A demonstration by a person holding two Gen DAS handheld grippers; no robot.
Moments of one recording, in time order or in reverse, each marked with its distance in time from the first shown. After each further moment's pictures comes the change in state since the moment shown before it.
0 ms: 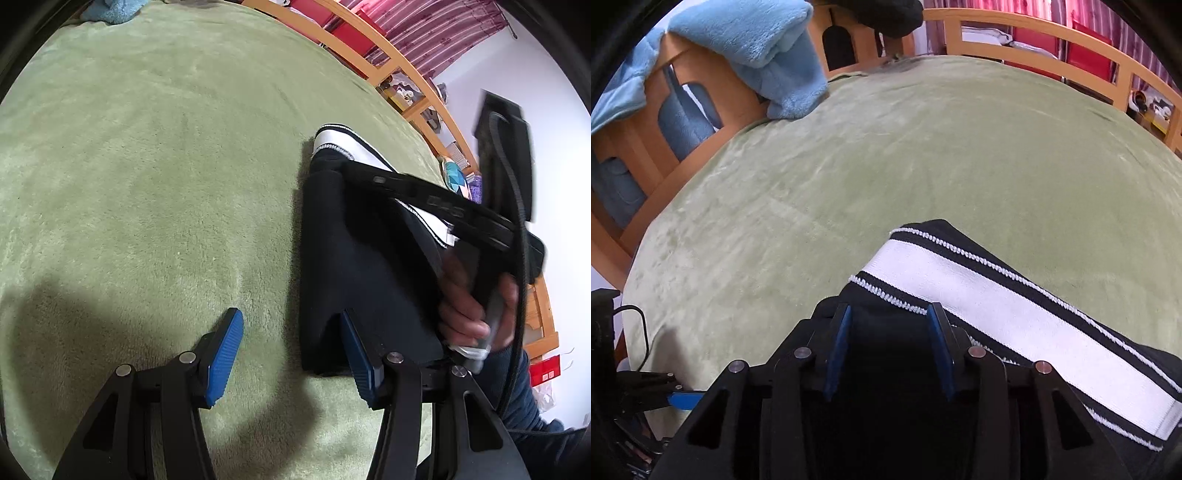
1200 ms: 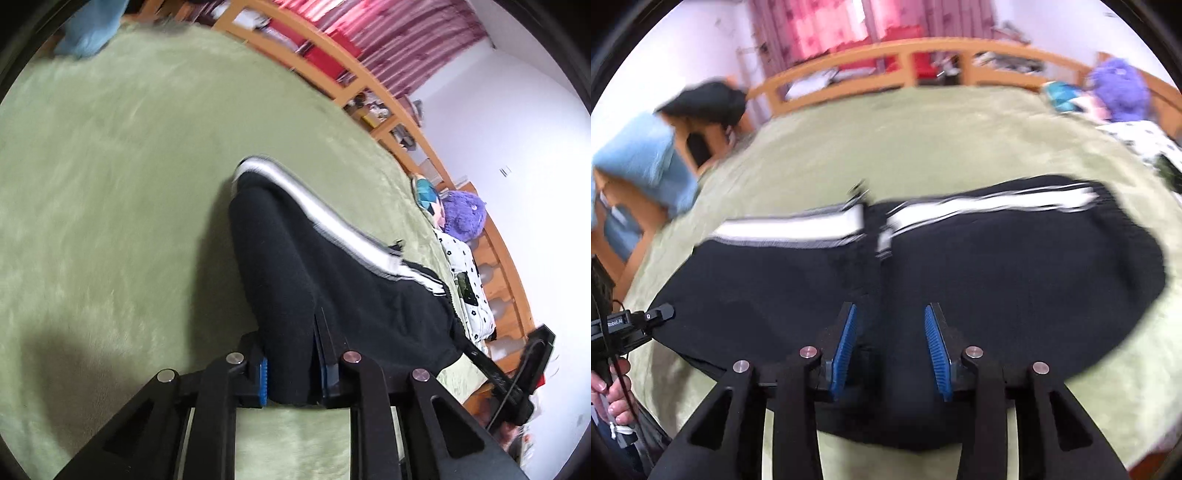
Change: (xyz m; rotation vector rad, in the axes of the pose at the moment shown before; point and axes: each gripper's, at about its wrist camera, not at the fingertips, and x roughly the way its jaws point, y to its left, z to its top) left arm -0.027 -0.083 0.012 0.045 -0.105 -0.064; right arm -0.230 -0.127 -0.189 0.484 -0.210 -0.340
